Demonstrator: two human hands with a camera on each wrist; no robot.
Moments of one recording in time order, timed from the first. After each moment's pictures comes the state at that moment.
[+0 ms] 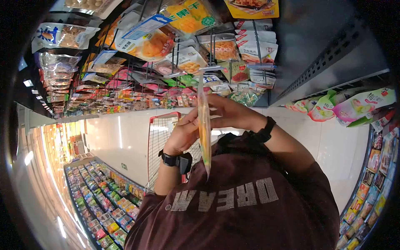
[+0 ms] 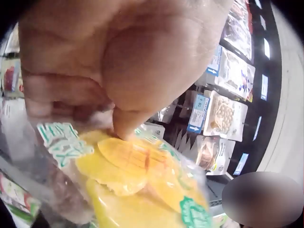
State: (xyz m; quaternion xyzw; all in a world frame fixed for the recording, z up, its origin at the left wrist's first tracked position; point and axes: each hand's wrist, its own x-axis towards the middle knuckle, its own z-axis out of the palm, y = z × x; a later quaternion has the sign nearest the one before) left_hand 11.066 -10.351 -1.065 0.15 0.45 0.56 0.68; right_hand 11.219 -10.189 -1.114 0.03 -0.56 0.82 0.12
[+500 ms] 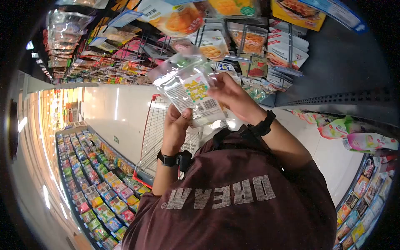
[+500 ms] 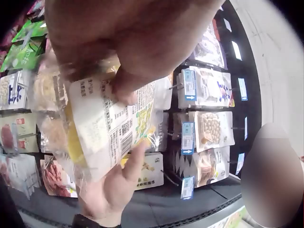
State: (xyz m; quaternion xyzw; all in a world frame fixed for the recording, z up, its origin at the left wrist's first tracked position) left_hand 11.041 -10.411 -1.087 0.15 0.63 0.65 0.40; right_hand 11.157 -10.211 -1.112 -0.10 -0.33 0.93 0.11
